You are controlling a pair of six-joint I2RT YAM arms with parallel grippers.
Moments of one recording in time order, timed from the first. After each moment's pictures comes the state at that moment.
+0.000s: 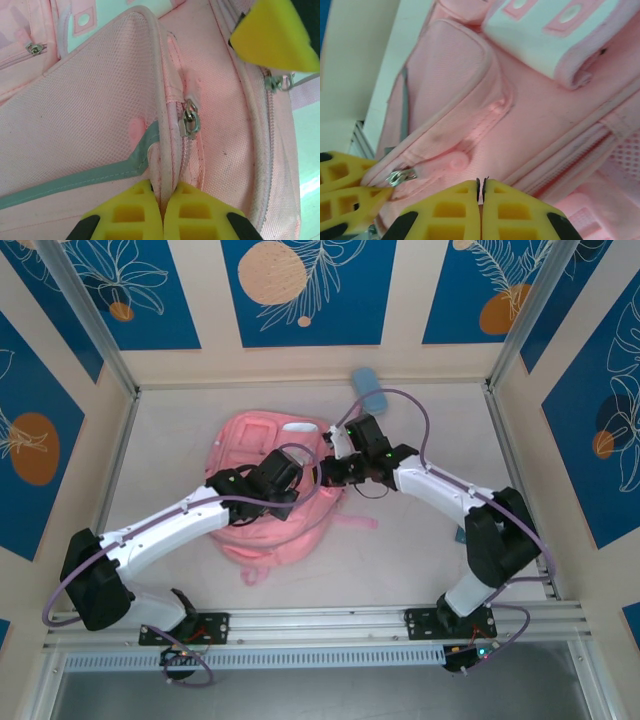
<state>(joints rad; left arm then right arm) -0.84 1.38 1.16 -0.80 -0.29 -0.25 0.58 1.59 1.12 -0.35 -0.56 0.47</state>
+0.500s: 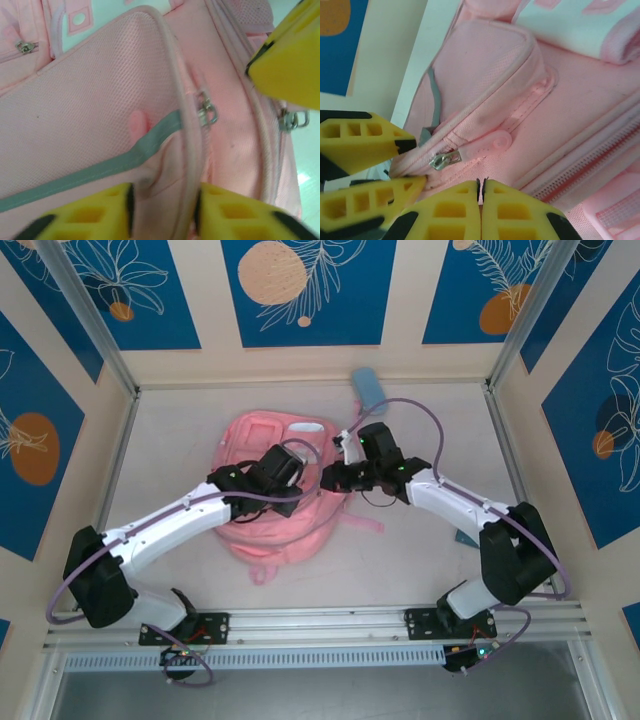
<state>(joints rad) -0.82 1.40 1.18 -0.77 -0.20 -0.25 0.53 1.48 1.00 -0.24 -0.60 0.54</state>
